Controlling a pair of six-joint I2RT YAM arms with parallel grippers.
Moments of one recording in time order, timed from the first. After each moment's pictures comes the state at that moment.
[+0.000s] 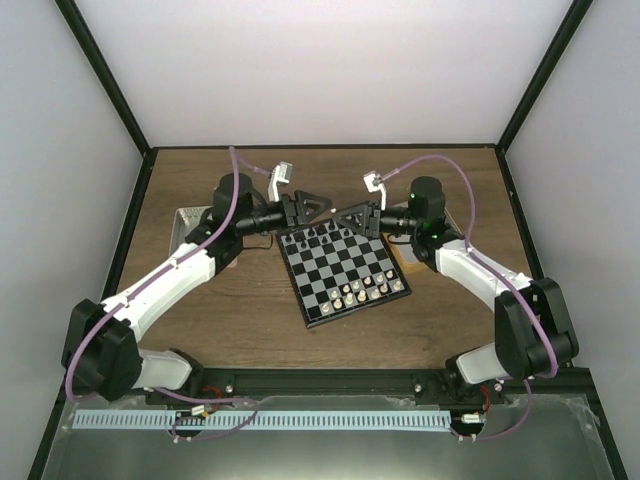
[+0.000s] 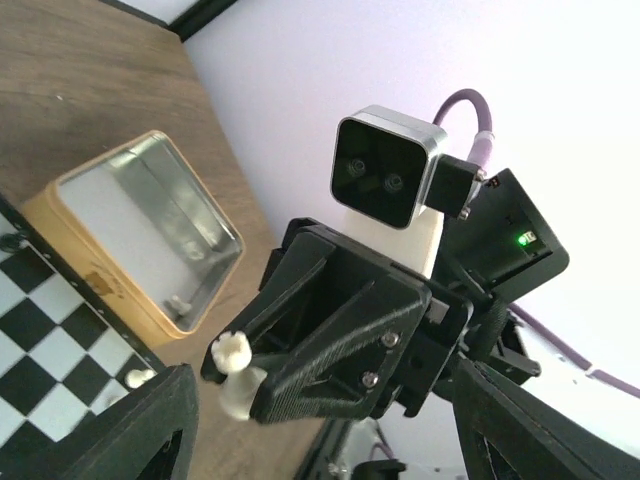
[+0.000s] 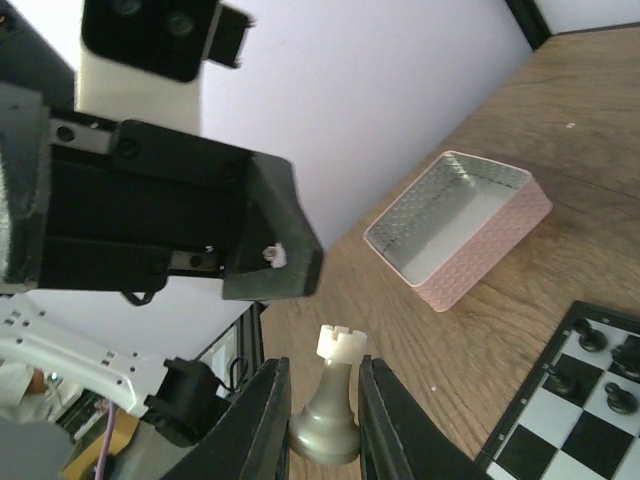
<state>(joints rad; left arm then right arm) -0.54 1.34 1.00 0.14 0.66 -0.90 0.36 1.42 0.85 0.41 -1.03 0.58</state>
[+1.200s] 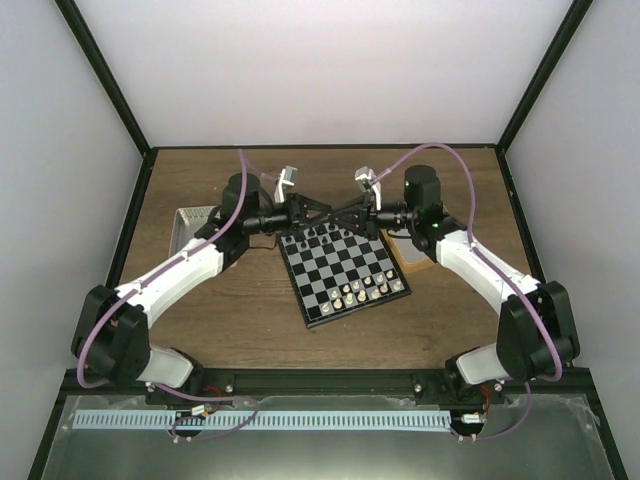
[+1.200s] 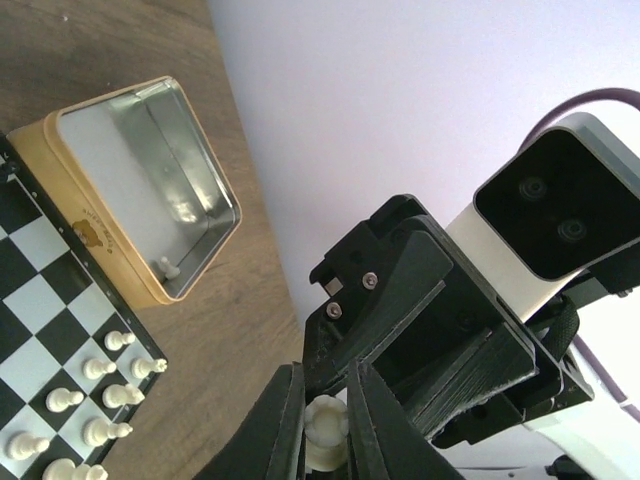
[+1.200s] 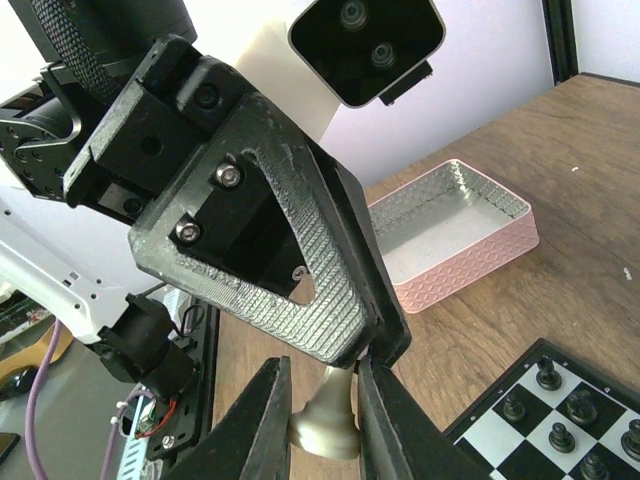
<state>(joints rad) -0.54 1.42 1.00 0.19 0.72 -1.07 0.40 1.41 0.99 0.13 -1.07 0.17</state>
